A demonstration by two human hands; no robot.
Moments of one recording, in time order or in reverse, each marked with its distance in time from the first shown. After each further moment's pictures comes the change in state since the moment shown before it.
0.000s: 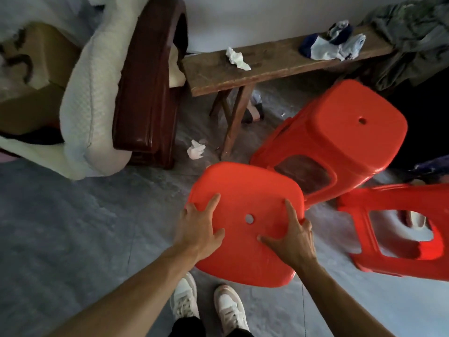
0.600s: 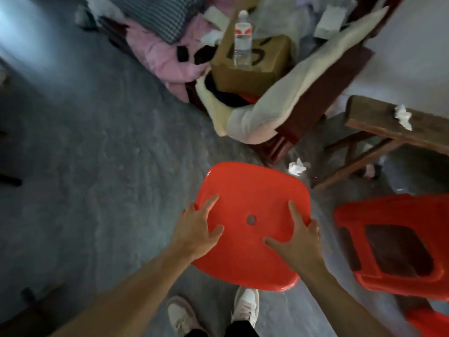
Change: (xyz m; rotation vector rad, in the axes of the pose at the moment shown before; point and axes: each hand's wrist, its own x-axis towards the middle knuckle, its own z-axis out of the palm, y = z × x) left_hand -0.236 -0.131 -0.023 -0.356 0.401 -0.521; right_hand -0.141 -0.119 0.053 -0.252 -0.266 -0.594
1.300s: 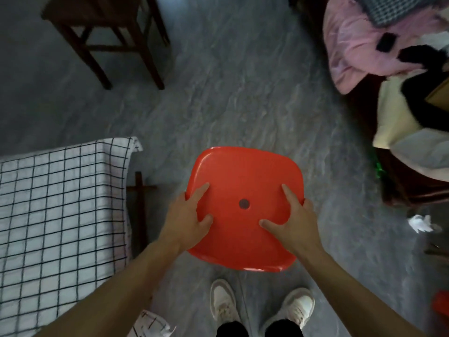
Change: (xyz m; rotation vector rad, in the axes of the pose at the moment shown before) left_hand -0.216 -0.349 -0.053 -0.297 0.281 -0.493; right_hand -0.145 -0.205 0.274 -0.259 -0.298 -0.532
